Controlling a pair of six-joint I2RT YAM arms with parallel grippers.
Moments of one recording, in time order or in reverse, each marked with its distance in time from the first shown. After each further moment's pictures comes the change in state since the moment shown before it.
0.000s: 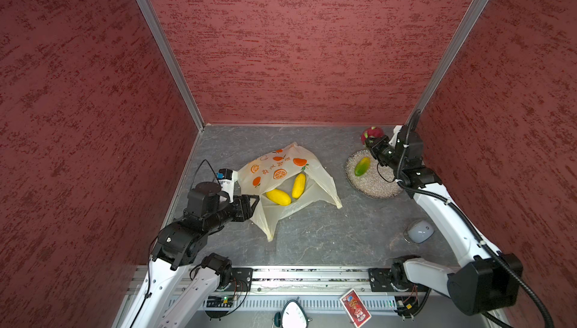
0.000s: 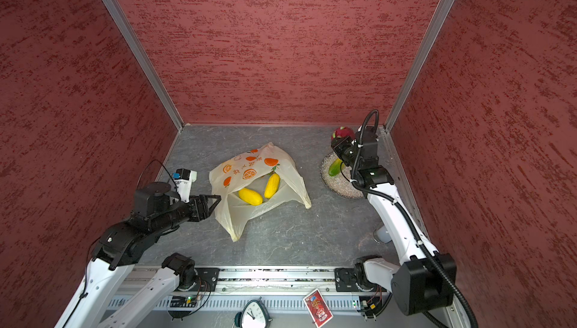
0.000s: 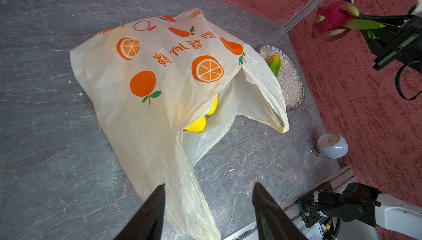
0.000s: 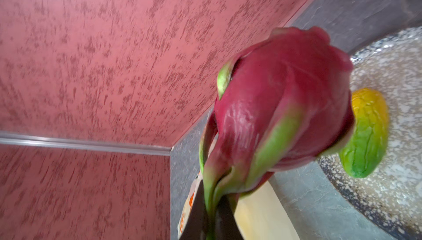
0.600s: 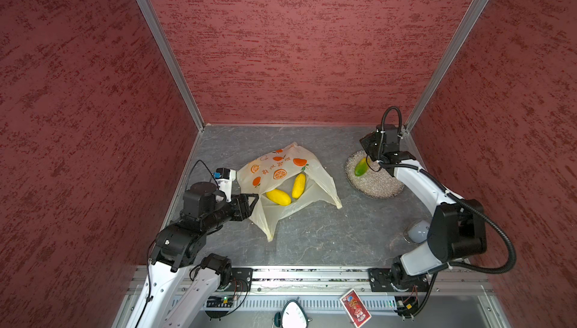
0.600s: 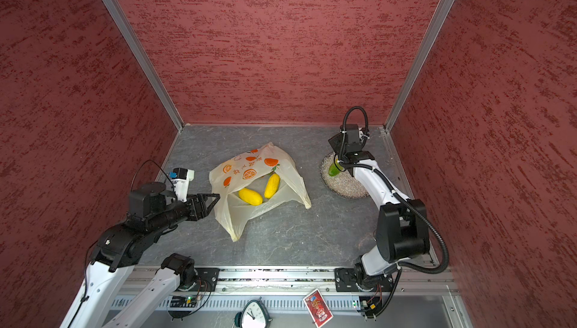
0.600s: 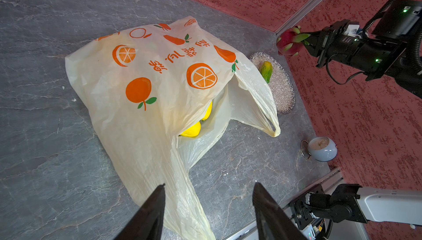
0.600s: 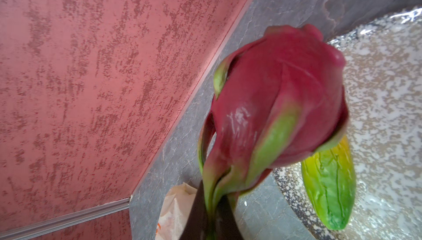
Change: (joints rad) left arm 0.057 -0.015 -0.001 0.016 0.065 0.014; right arm 0.002 0.345 0.120 0.004 0.190 0.064
